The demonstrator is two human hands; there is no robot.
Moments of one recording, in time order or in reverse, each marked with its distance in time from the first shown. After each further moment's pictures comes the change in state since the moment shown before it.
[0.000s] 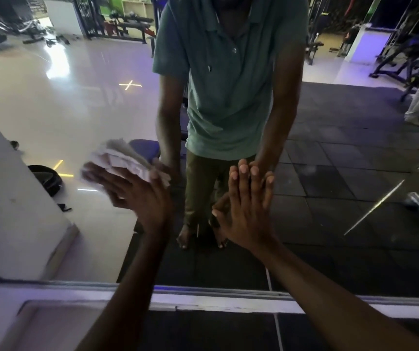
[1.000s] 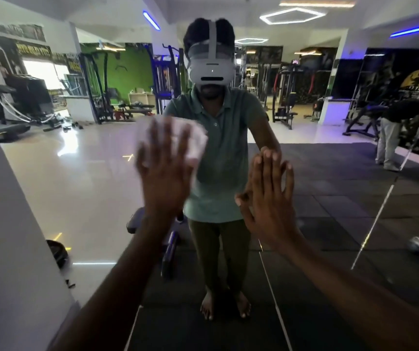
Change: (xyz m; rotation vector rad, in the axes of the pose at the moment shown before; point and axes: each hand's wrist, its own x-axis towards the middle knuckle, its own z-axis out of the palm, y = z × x) left_hand 0.138 0.128 -0.099 0.201 0.068 0.867; right_hand 0.140 0.027 -0.119 -0.031 0.130 0.124
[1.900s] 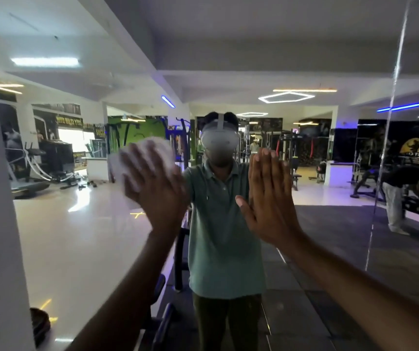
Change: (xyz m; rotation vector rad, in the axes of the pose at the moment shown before) left_hand 0.126 0.059 -0.032 -0.016 0.338 -0.401; right_hand 0.137 0.087 -0.063 -0.014 0.262 -0.098
